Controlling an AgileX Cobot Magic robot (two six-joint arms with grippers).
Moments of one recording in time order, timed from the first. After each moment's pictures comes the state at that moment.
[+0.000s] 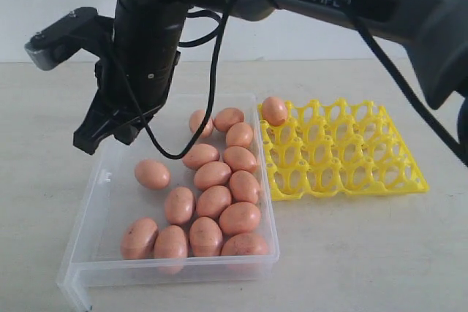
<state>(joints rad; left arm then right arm) 0.02 0.00 0.00 -0.08 0.31 0.05 0.86 2.16 -2.03 0.16 1.12 -0.41</state>
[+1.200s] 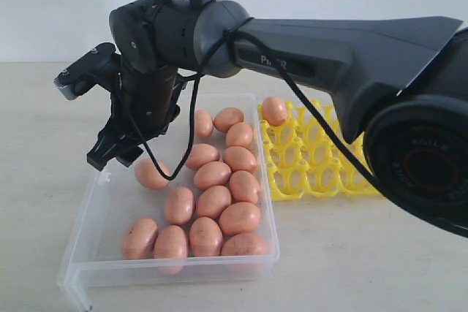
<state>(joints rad) 0.02 0.00 0.00 -0.08 0.31 0.05 0.86 2.32 -2.04 0.01 0.93 -0.22</state>
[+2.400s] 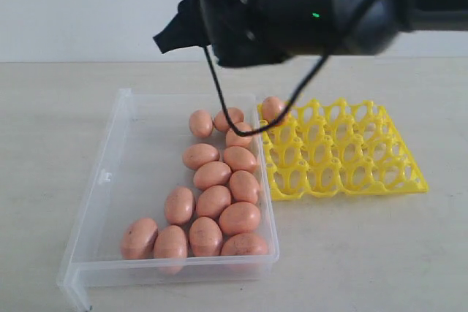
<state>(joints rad) 0.02 0.00 0.00 -0.08 0.31 0.05 0.85 1.85 -1.42 -1.48 0.64 1.32</state>
